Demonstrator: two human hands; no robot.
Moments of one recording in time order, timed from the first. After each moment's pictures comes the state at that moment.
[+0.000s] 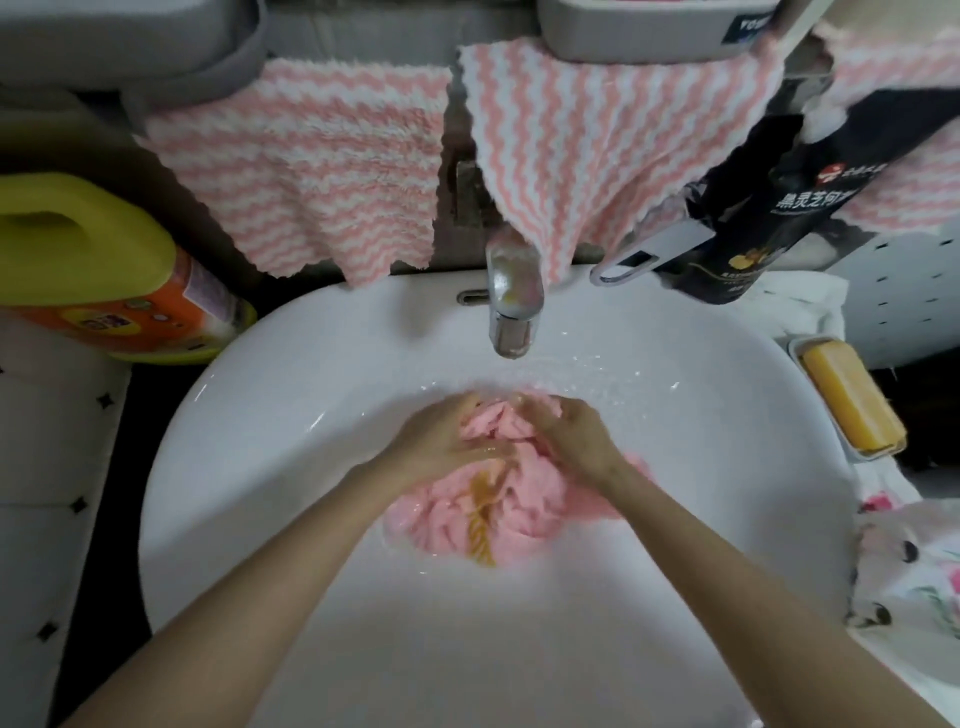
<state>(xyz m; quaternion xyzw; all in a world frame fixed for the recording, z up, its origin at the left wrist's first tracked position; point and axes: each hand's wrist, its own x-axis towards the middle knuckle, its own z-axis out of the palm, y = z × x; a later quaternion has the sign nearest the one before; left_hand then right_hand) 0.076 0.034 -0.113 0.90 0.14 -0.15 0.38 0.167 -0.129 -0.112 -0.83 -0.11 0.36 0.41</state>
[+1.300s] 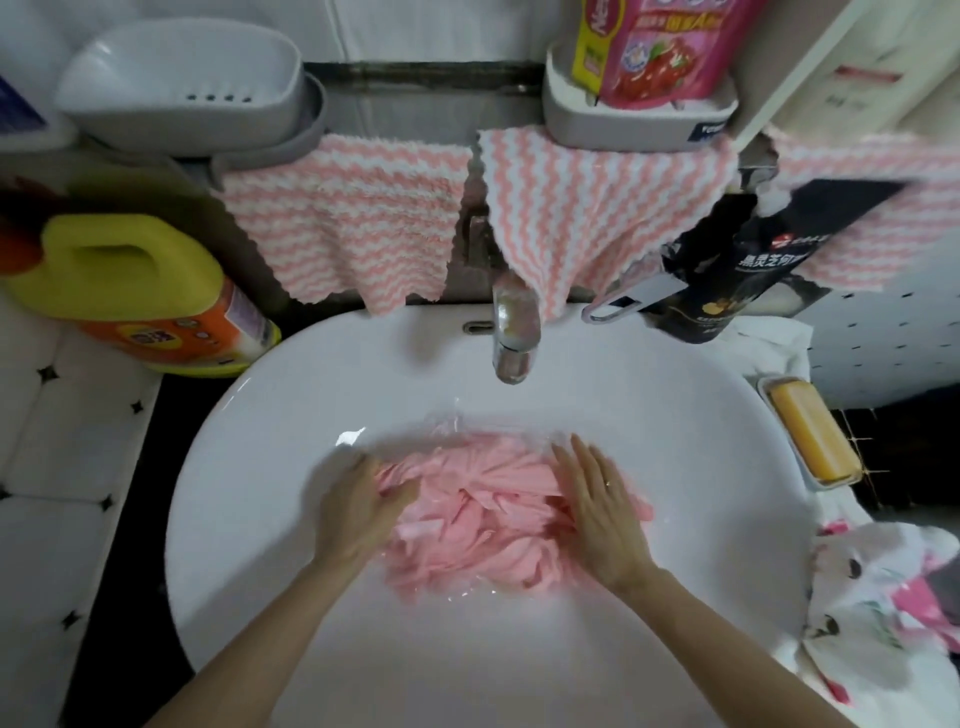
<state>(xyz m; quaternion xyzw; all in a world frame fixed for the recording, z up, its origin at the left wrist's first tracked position) -0.011 0.042 -0.117 0.86 0.41 0.00 0.31 0.134 -0.205 -0.153 -0.89 -0.42 0.13 0.09</state>
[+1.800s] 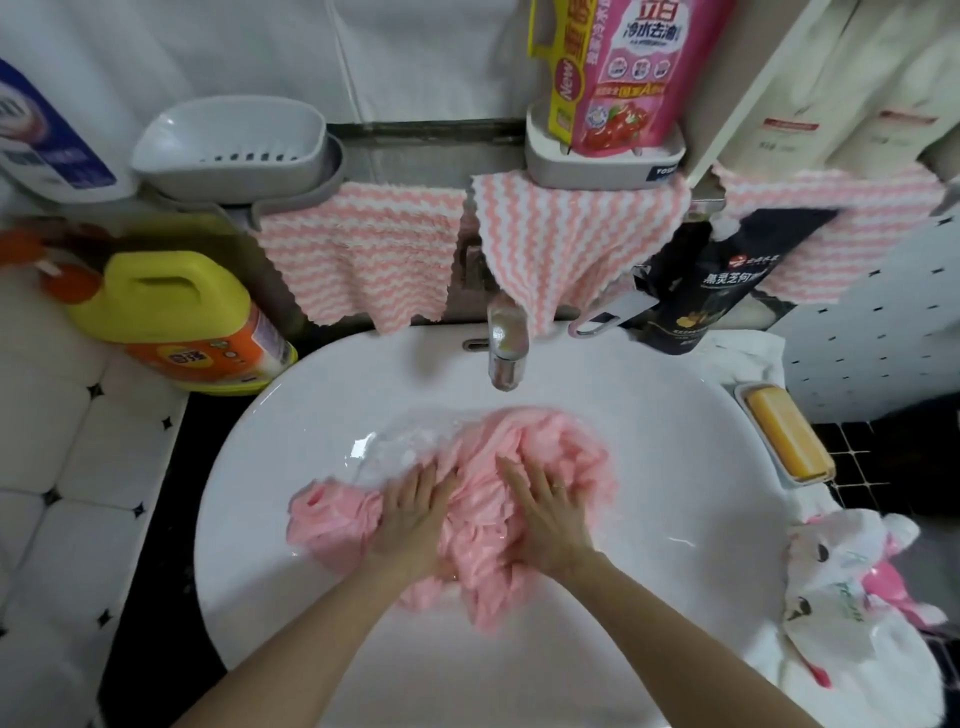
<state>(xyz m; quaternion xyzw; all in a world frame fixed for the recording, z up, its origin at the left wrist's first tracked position) -0.002 0.008 -0.130 0.96 0.15 -0.24 0.05 0.106 -0.150 -0.133 -0.89 -0.36 0.27 0.01</state>
